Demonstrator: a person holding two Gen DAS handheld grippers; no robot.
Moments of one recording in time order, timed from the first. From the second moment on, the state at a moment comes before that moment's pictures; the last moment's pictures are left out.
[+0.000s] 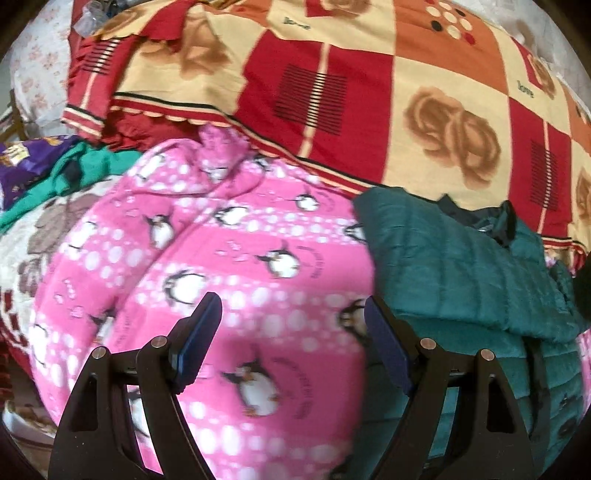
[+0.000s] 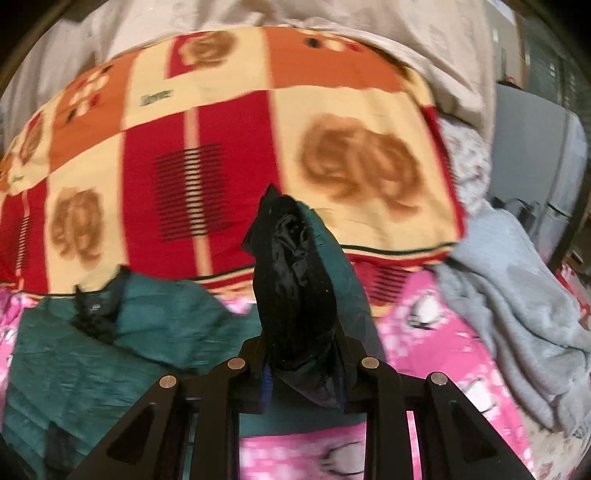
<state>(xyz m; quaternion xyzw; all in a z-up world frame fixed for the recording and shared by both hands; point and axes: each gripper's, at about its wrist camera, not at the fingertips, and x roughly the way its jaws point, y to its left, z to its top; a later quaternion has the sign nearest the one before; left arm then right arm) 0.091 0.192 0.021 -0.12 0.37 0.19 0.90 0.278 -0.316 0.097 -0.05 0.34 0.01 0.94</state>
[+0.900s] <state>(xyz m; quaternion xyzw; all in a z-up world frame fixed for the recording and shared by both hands) 0.066 0.259 -0.005 -0.07 0.43 0.22 0.88 0.256 0.001 0.063 -0.07 0.37 0.19 0.91</state>
